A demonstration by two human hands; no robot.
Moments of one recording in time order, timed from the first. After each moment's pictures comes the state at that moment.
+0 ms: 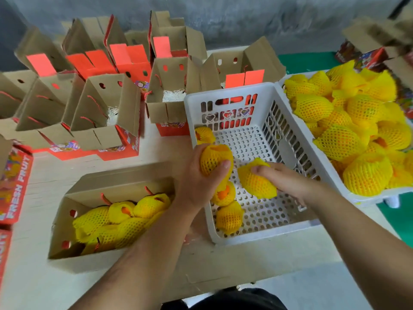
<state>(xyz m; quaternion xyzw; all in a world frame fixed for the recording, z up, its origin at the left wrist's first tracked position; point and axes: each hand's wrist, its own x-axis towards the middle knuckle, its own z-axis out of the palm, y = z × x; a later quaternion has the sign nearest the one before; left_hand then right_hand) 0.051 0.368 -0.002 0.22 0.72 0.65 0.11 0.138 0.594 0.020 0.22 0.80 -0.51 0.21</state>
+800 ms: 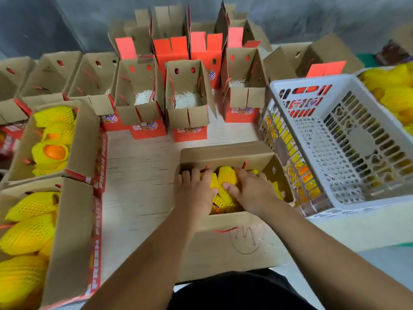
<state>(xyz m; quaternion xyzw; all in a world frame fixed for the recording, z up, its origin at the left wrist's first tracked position) 0.014 0.072 -0.048 0.24 0.97 0.01 0.08 0.071 0.240 -0.037 0.20 0.95 -0.19 0.15</state>
